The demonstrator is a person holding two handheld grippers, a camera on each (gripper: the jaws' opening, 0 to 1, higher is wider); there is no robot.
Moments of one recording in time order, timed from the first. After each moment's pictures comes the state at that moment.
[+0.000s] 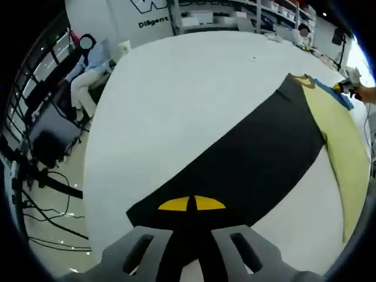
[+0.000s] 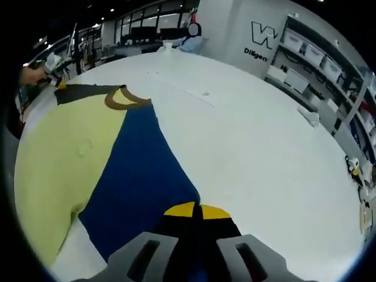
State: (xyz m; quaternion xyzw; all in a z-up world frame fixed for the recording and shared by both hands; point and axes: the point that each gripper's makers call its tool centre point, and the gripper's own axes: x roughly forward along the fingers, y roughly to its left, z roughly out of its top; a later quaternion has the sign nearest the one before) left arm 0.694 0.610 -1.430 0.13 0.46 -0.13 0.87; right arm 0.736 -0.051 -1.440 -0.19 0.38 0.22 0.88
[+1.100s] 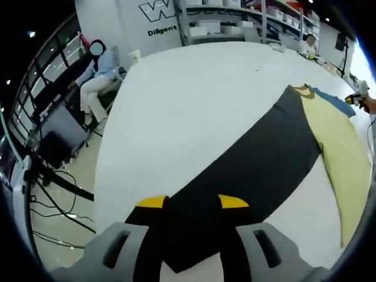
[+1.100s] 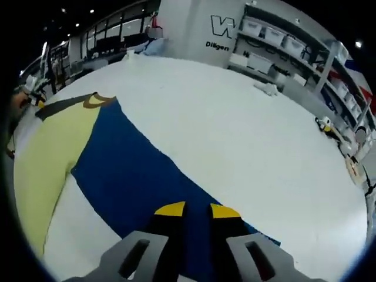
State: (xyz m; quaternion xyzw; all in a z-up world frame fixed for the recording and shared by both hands) left arm 0.691 0.607 -1.405 0.13 0.42 -0.11 0.89; right arm 0.659 -0.170 -1.430 -0.11 0.40 0.09 0.91
